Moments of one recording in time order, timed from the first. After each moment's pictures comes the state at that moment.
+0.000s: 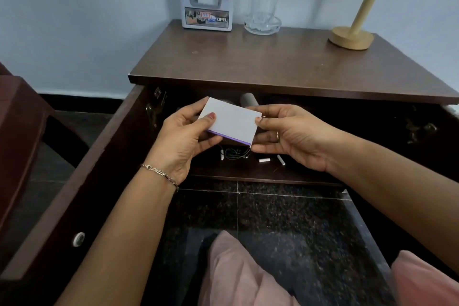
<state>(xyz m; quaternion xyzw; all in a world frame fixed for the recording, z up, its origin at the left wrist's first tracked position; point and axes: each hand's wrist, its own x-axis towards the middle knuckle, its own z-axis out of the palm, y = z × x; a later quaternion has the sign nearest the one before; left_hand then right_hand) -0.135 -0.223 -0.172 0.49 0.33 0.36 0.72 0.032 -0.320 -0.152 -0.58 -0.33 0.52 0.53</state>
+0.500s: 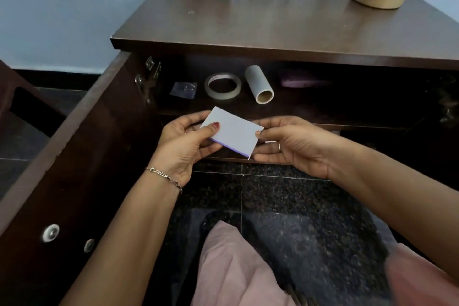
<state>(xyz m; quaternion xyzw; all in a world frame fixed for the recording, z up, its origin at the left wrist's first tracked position) -0.132 -0.222 -0.235 0.46 0.40 0.33 0.72 0.037 -0.319 -0.219 -0.59 -0.25 0.58 0.49</state>
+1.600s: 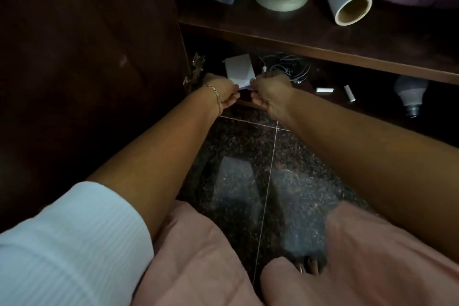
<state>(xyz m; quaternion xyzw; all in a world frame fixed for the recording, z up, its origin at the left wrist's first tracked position) -0.082 -0.126 -0.397 0.42 0.62 0.16 0.65 0.005 -0.176 -0.387 -0.74 -0.13 0.46 0.47</state>
